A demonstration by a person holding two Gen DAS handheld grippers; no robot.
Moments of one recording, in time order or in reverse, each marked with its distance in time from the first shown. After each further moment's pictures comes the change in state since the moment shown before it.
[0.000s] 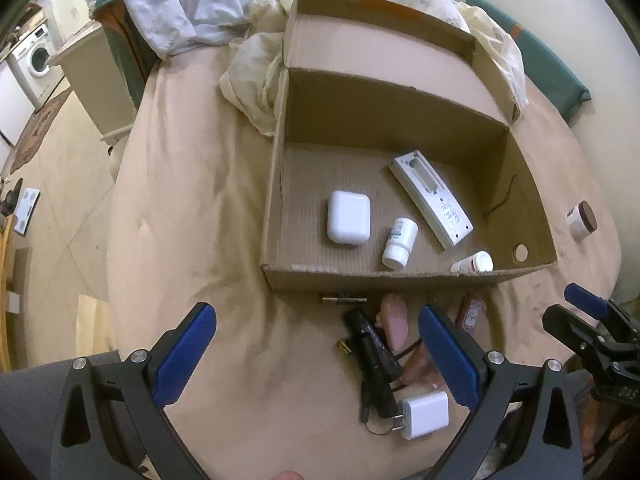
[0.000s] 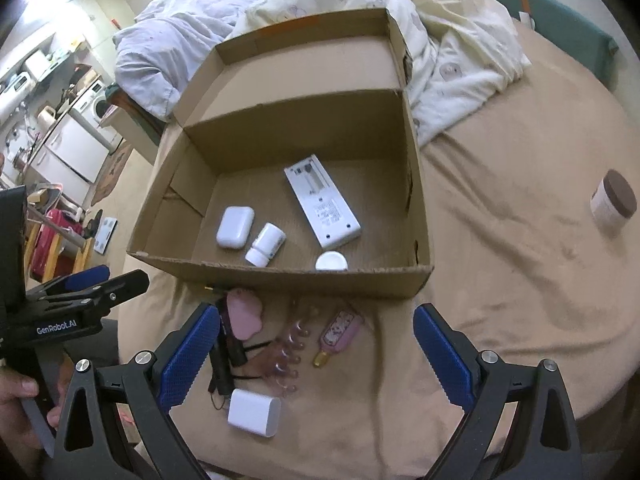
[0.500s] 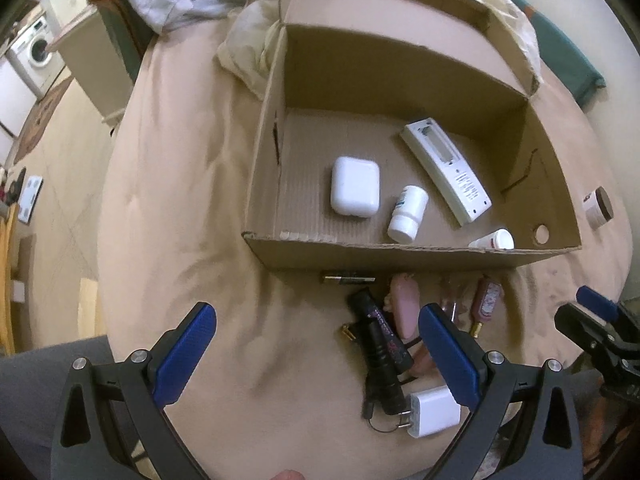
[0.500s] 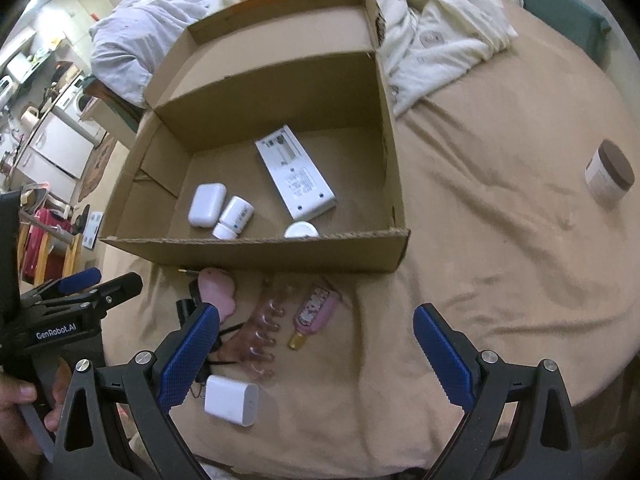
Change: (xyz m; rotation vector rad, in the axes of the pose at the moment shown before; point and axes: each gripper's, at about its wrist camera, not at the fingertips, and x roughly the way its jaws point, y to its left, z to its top) left arm 0.029 -0.003 -0.006 -0.018 0.087 0.032; right arm 0.015 -0.018 -0.009 0.044 0.077 -0.033
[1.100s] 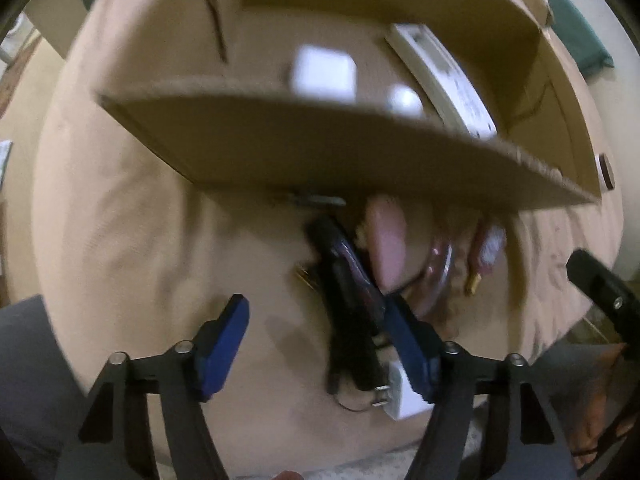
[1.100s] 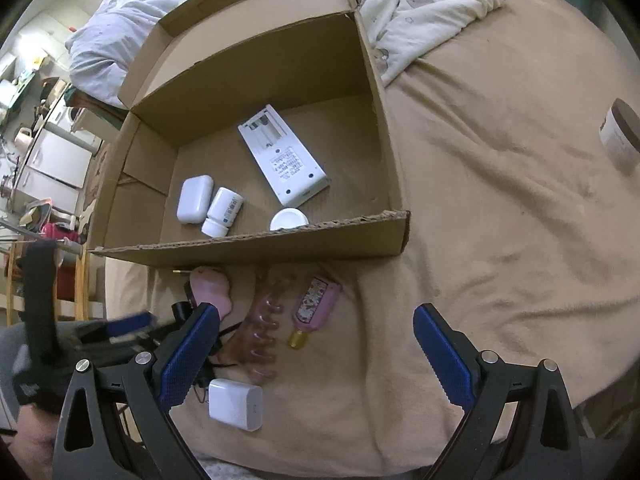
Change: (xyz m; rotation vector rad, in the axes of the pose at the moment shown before) left arm 0.059 -0.023 -0.025 -0.009 0.248 -0.097; right arm 0.023 -0.012 0.005 0.081 0.075 0.048
